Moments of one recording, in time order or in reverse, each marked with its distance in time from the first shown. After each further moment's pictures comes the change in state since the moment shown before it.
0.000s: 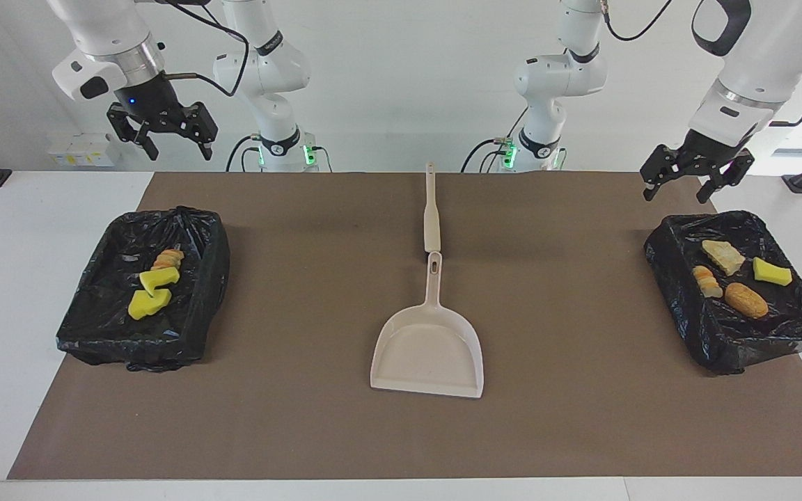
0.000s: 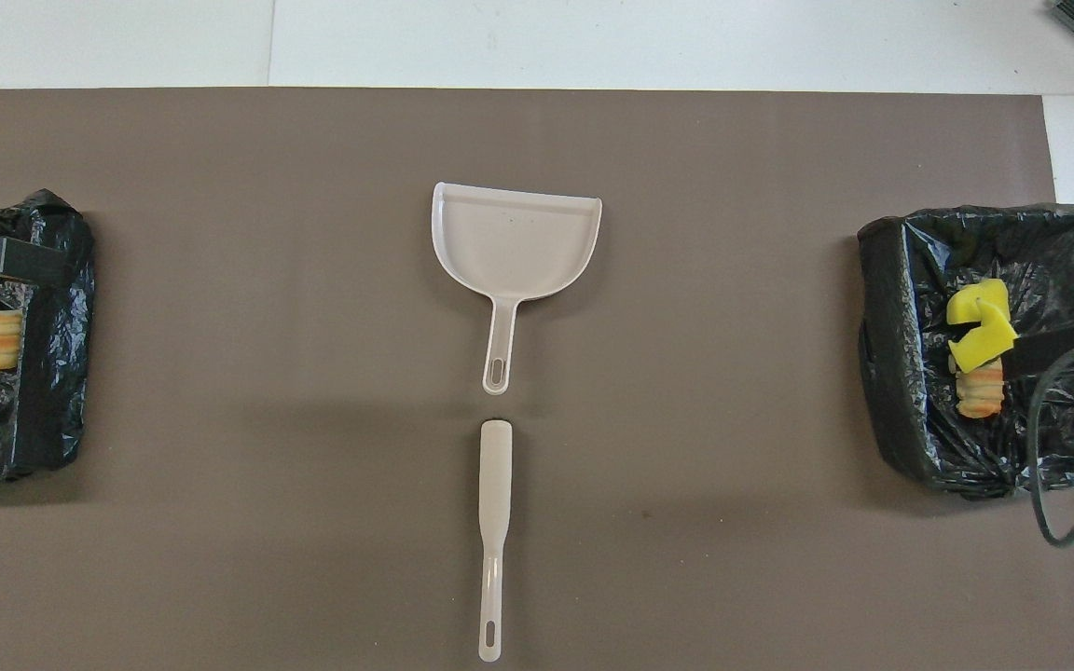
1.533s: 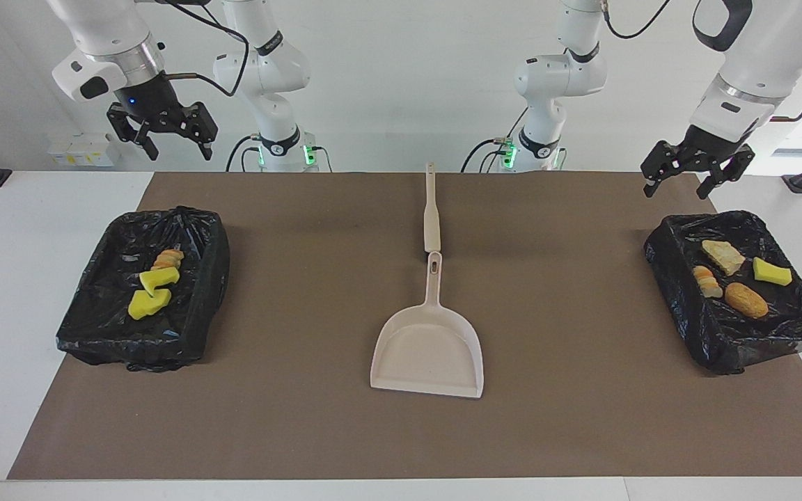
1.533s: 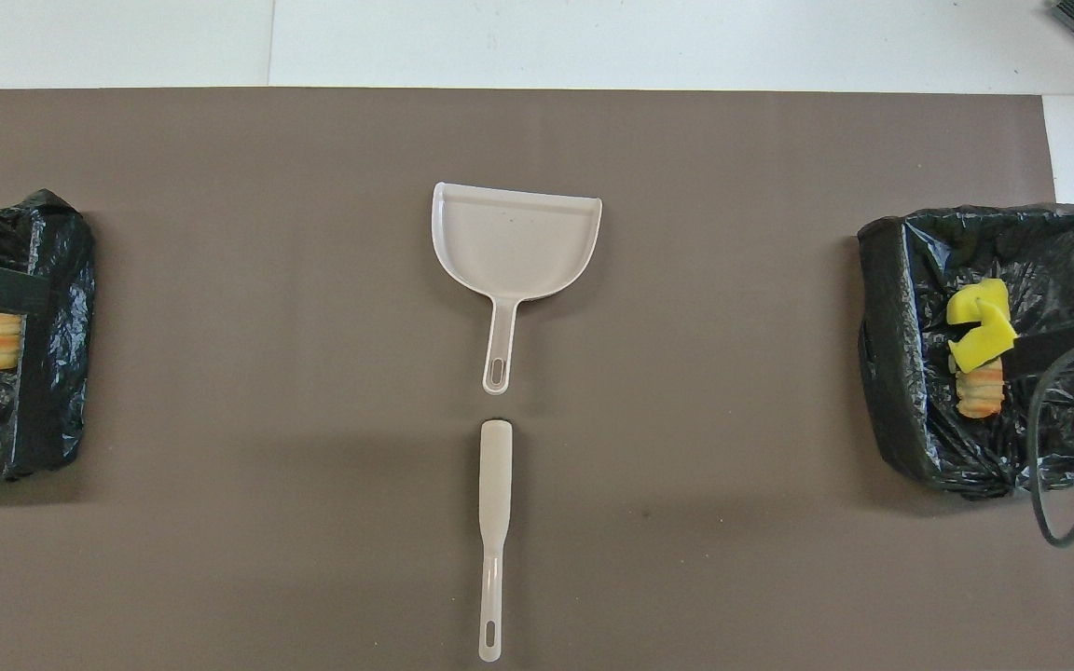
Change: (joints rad) left arm -0.052 -0.002 0.050 0.001 0.000 -0.004 -0.009; right arm 0.000 0.000 0.000 0.000 0.000 0.000 0.000
